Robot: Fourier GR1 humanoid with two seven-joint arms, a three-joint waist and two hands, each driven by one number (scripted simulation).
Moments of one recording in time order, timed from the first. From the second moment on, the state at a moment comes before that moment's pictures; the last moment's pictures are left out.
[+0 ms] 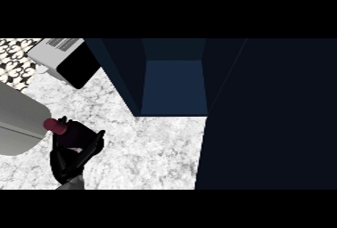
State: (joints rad) left arm -0.05 0.02 0.18 -1.07 0.43 0.32 -0.64; right arm -0.13 -0.10 0.15 -2.50 -0.04 0.00 0.70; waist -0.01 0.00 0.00
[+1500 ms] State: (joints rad) left arm -0.06 0.26 0.01 -1.14 0.30 -0.15 -0.70; right arm -0.03 -0.09 0.16 -2.49 -0.04 0.03 0.62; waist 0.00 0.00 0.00
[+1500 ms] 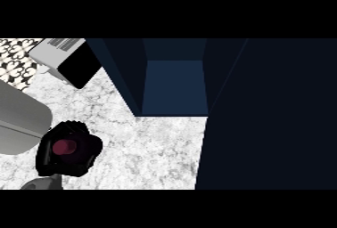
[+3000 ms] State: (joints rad) left arm -0.23 0.02 -0.33 -1.82 0.19 0.23 0.05; right arm -0.03 -0.07 0.13 -2.49 -0.05 0.06 0.61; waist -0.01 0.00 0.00
